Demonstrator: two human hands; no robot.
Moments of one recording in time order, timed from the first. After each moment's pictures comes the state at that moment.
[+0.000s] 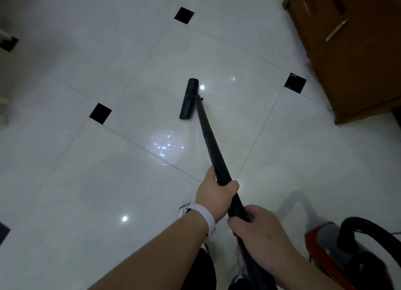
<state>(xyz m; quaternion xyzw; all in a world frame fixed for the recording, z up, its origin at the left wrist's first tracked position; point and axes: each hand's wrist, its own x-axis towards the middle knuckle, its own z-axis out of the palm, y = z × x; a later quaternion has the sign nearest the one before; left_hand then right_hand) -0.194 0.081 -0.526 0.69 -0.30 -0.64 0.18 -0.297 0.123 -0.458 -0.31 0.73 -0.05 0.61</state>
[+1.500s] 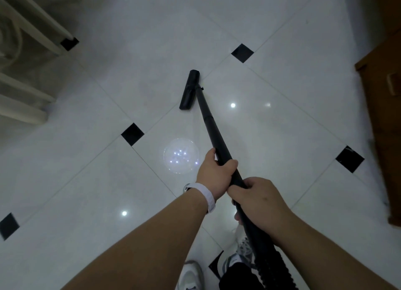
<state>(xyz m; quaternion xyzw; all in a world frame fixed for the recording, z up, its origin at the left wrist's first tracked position) -0.077 -0.191 -0.555 0.73 -0.20 -0.58 0.29 -0.188 -0.186 -0.491 -0.41 0.66 -0.02 0.63</state>
